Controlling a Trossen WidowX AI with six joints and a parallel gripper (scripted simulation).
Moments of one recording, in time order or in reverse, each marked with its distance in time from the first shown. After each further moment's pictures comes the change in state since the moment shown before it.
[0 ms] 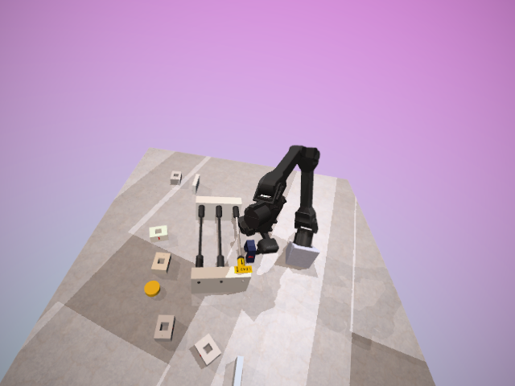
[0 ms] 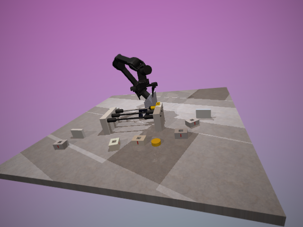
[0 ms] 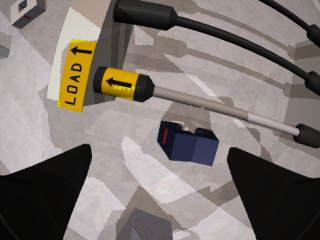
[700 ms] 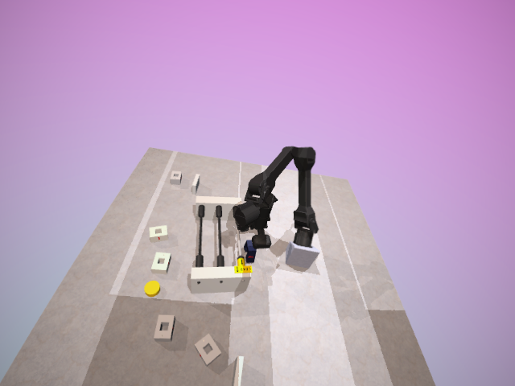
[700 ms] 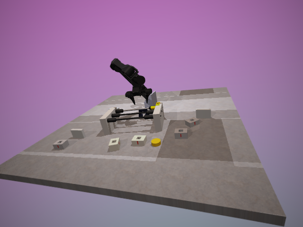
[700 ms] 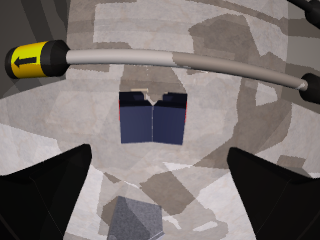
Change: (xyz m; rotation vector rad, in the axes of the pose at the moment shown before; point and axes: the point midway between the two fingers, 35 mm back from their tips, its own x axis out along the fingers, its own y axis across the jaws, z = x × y) arm 0.036 -0.048 -0.030 0.161 0.176 -0.034
